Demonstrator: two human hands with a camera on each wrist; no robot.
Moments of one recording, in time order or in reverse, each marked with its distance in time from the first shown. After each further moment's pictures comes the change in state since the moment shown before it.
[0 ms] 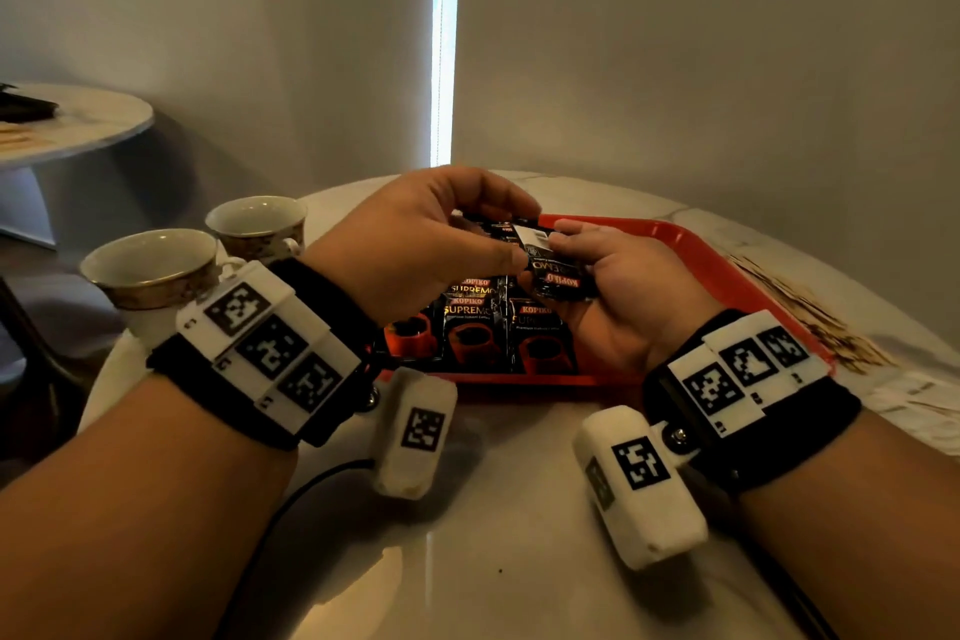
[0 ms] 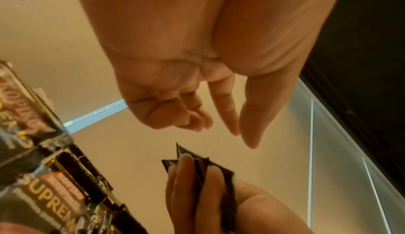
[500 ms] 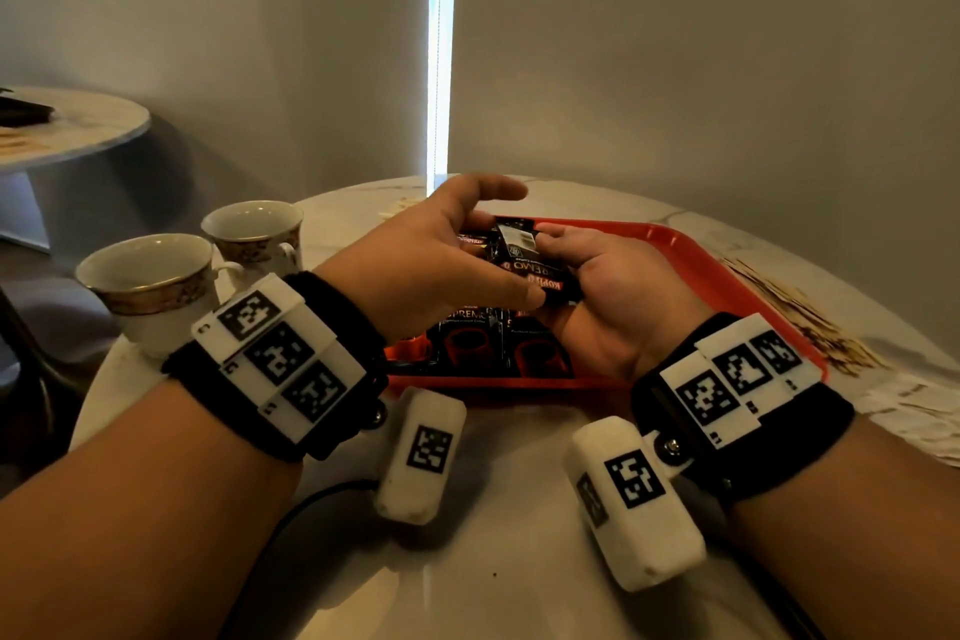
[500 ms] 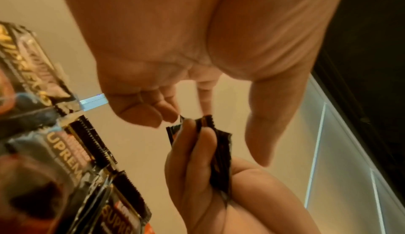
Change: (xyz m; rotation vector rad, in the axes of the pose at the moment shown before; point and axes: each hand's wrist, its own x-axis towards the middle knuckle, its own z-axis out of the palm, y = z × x) left_hand 0.001 -0.001 0.009 -0.033 -0.080 -0.115; right_hand 0.004 0.004 -0.001 -0.025 -0.080 0.072
